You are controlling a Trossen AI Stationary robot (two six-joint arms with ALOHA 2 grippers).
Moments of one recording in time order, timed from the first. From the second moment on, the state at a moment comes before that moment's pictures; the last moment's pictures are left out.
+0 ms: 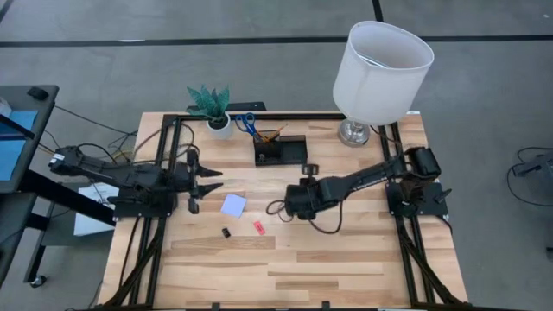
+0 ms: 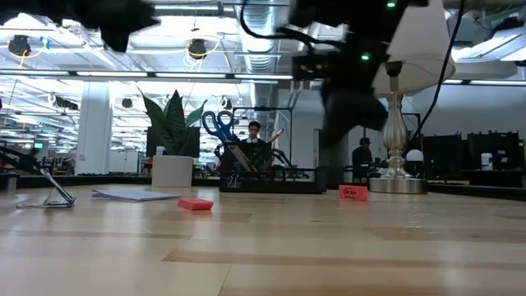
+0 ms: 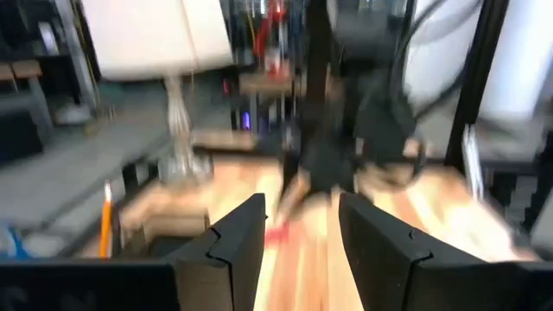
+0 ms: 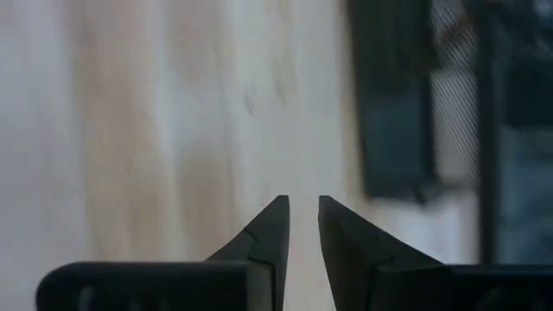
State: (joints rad) left arm -0.26 0.53 0.36 0.14 -0.39 -0.02; right arm 0.20 1.85 1.29 -0.81 0.58 0.11
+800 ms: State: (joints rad) left arm -0.53 1.03 0.38 -0.12 -0.27 -0.05; right arm 0.47 1.85 1.29 -1.37 1.03 0.89
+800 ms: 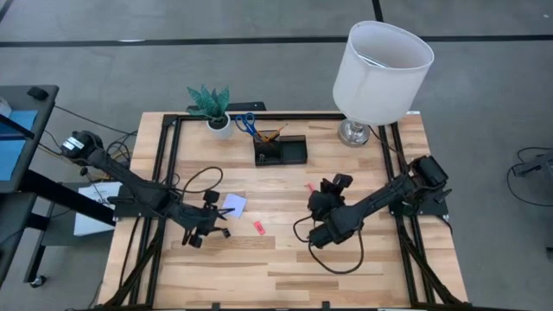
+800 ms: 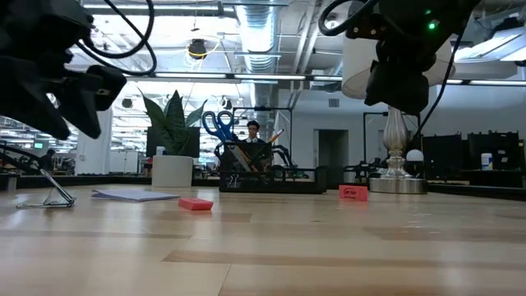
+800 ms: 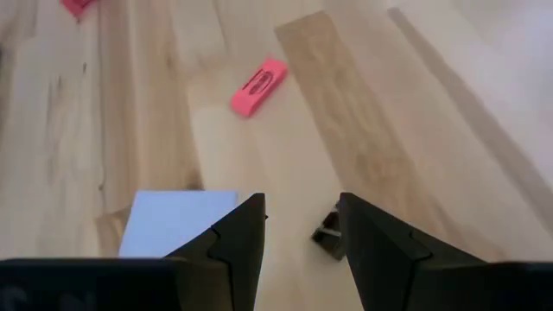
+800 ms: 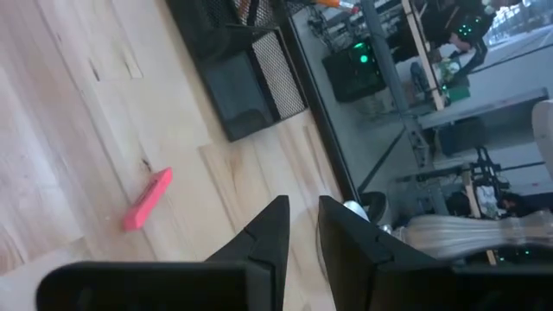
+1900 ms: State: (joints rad) left arm -0.63 1.23 0.38 0.06 -0.26 -0.02; right arm 0.46 1.85 1.29 -1.35 1.02 0.94
